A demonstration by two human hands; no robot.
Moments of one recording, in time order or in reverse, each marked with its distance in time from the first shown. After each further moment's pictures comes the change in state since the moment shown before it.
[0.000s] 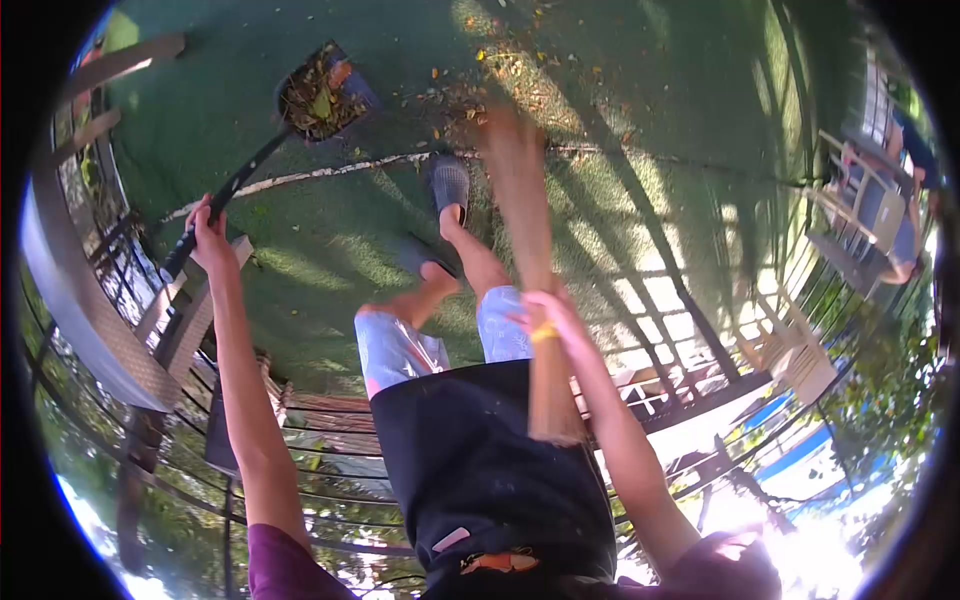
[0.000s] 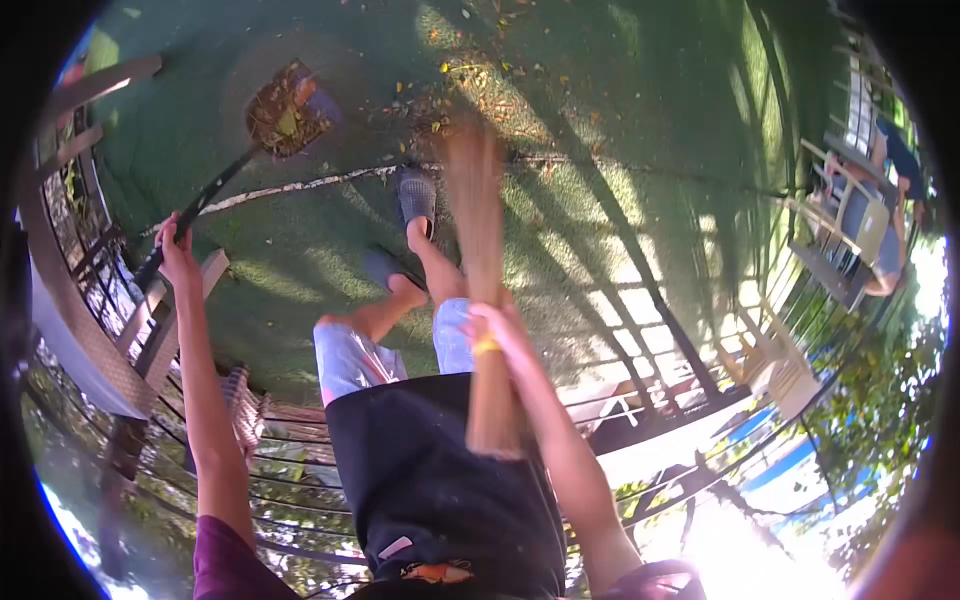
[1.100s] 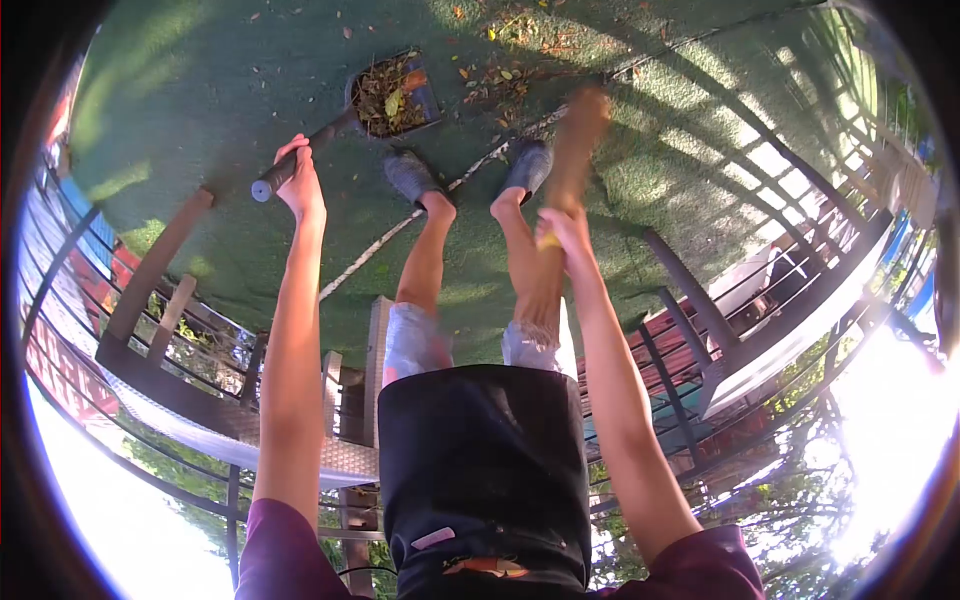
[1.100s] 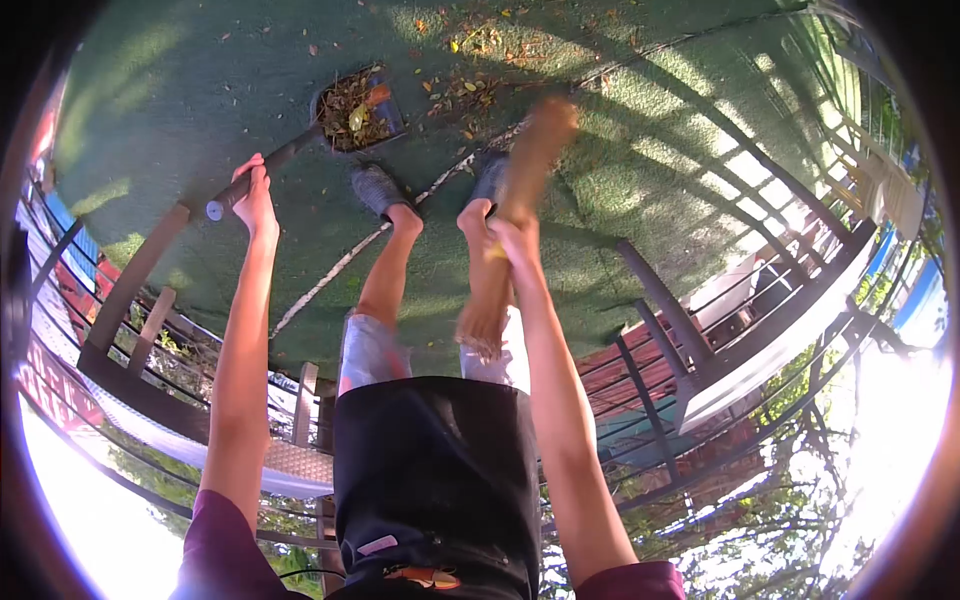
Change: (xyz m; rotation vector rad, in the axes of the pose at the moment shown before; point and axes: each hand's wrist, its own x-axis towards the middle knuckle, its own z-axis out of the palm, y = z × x) left_hand 0.158 -0.009 0.250 0.265 -0.729 0.230; right_hand 0.140 -0.005 0.209 0.566 0.175 -0.398
